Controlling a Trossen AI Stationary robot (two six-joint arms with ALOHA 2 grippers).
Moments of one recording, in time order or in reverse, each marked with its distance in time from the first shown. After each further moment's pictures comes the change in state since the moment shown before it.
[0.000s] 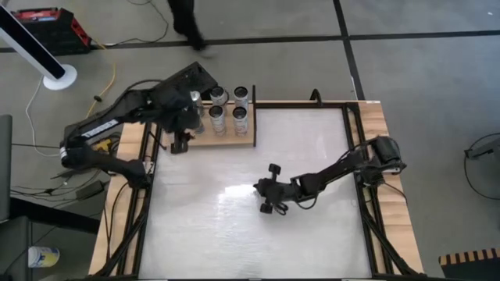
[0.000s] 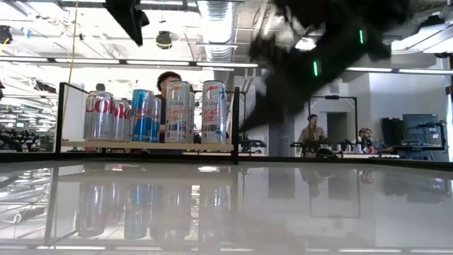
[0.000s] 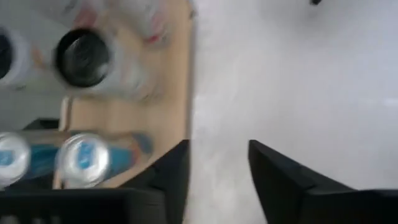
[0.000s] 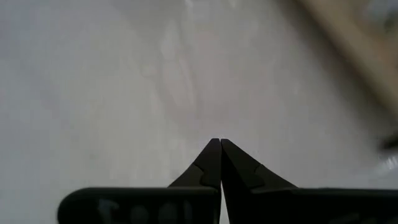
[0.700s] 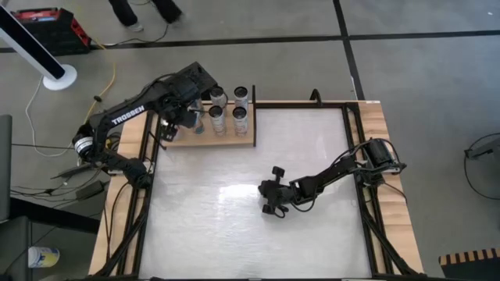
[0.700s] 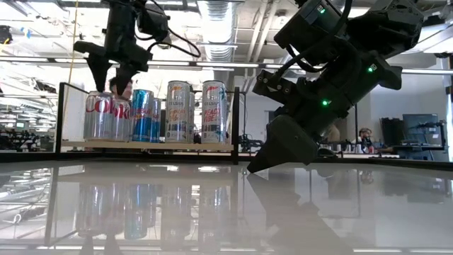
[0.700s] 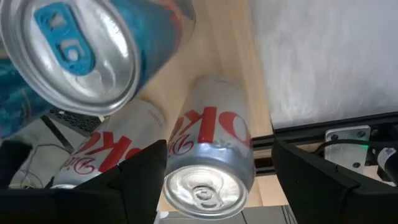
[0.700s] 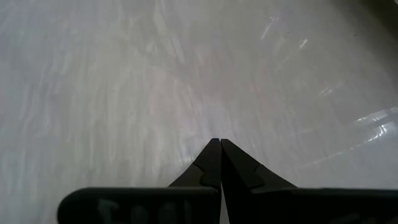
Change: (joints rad) left arm 0.285 0.172 -0.152 -0.093 -0.290 0.647; right arm 0.000 0.071 -0.036 -0.017 0.013 0.078
